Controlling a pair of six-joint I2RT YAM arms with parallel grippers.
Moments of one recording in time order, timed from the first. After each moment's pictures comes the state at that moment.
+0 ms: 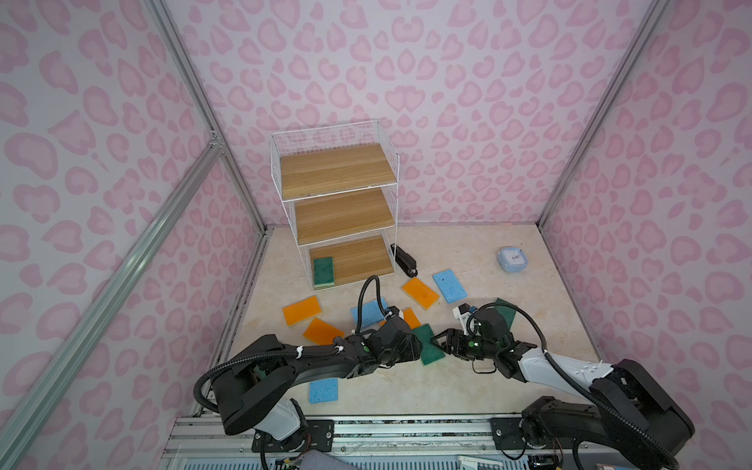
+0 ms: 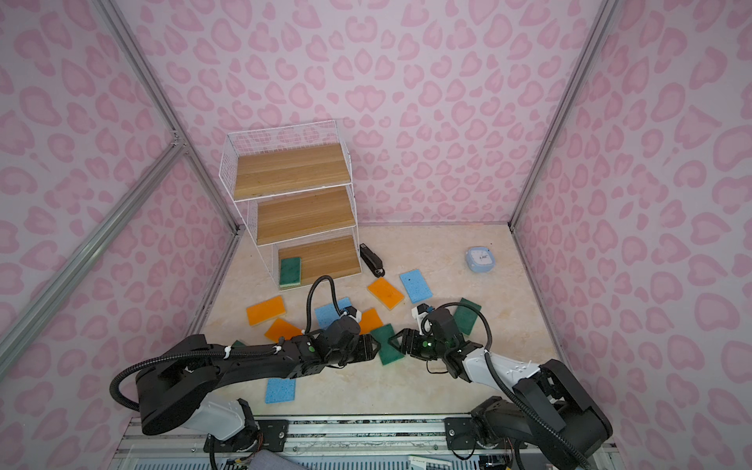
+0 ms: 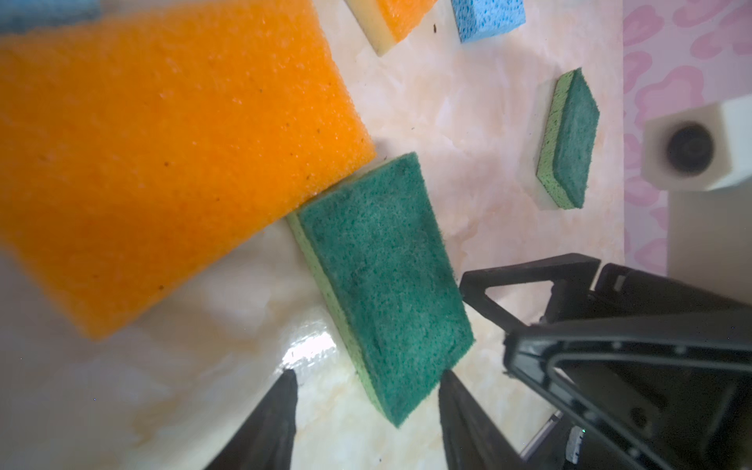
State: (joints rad) left arm -1.00 1.53 0.68 0.04 0.01 -1.02; right arm 0.49 1.26 0.32 0.23 -0.54 0.84
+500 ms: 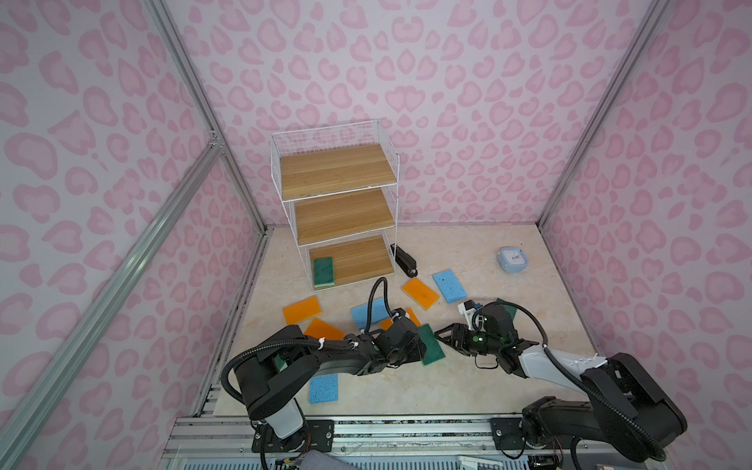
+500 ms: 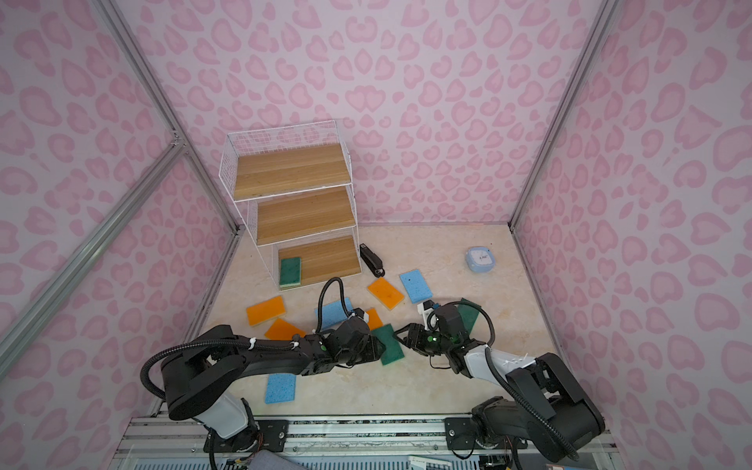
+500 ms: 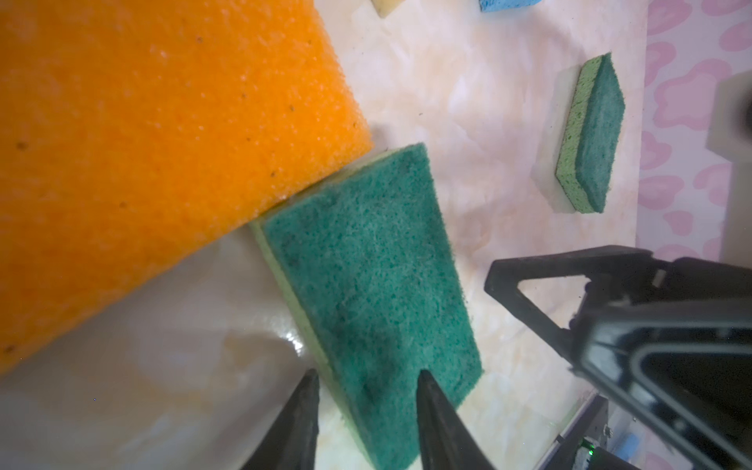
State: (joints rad) left arm -1.01 1.66 0.73 0.11 0.02 -1.06; right arm 0.41 1.31 0.32 0.30 -0.62 0.86
